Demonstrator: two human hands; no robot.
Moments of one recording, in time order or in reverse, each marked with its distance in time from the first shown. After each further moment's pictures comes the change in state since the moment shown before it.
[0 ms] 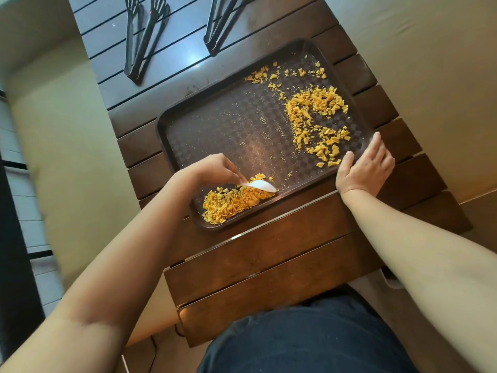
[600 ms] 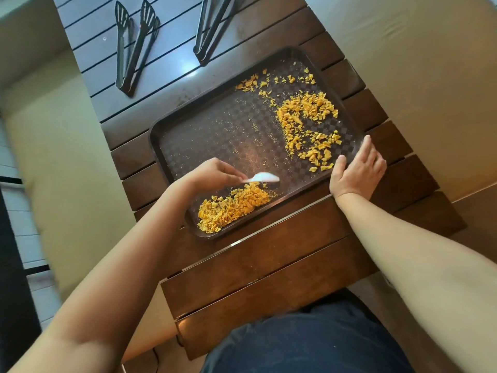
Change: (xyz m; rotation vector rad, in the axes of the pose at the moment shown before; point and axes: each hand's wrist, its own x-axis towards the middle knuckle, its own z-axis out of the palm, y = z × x) left_hand -0.001 0.007 0.002 -0.113 0.054 0.067; right_hand 0.000 0.001 0.001 0.034 -0.030 0.027
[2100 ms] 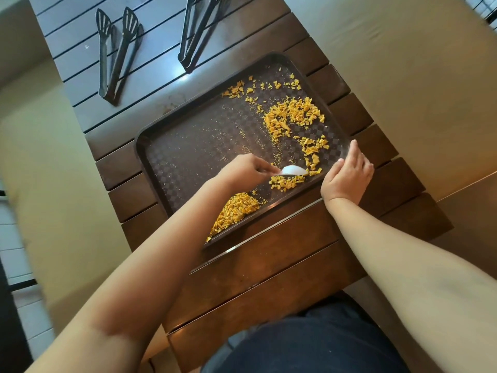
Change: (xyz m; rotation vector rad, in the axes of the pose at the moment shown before) left_hand 0.033 0.063 0.036 0.160 0.035 0.197; right_hand 0.001 0.000 0.002 0.110 0.054 0.039
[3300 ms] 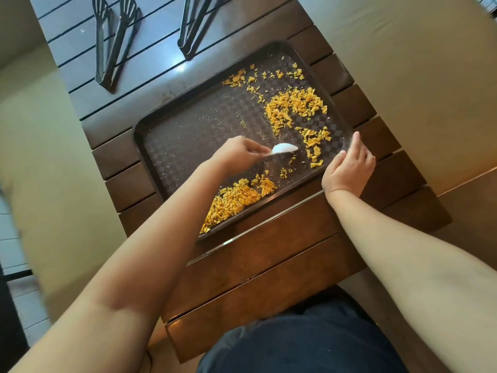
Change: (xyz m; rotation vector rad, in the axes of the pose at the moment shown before) left_hand 0.006 -0.009 -0.012 -0.111 0.062 -0.079; right_hand 0.001 0.001 0.002 -0.005 0.022 -0.008
